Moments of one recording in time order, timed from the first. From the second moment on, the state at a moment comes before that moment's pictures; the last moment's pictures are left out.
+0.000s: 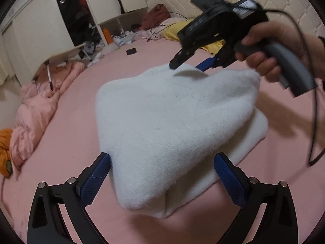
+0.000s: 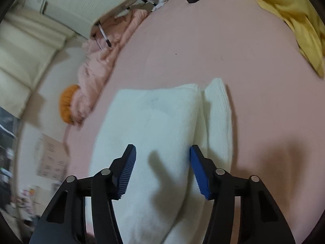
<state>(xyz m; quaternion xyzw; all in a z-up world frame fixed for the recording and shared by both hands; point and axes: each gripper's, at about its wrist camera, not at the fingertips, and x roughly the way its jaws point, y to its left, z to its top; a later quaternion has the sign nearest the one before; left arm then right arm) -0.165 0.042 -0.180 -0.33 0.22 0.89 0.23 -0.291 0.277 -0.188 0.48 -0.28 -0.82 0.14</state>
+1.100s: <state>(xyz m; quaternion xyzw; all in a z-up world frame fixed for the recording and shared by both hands) -0.192 -0.033 -0.203 -0.44 -0.03 0.88 0.20 -0.143 0.266 -0.172 0.42 -0.15 -0.88 0.18</state>
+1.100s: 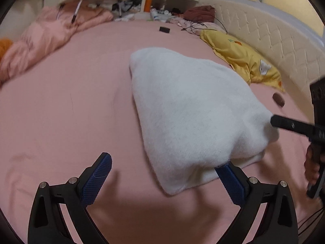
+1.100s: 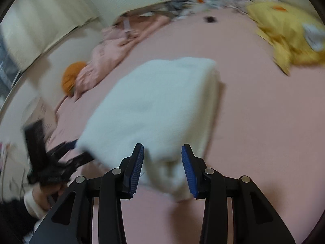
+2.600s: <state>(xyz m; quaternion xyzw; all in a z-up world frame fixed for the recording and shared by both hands) -0.209 0.019 -0.195 -0.43 -0.16 0.82 0.34 -0.245 0.256 -0.196 0.45 -0.13 -0.88 0.10</state>
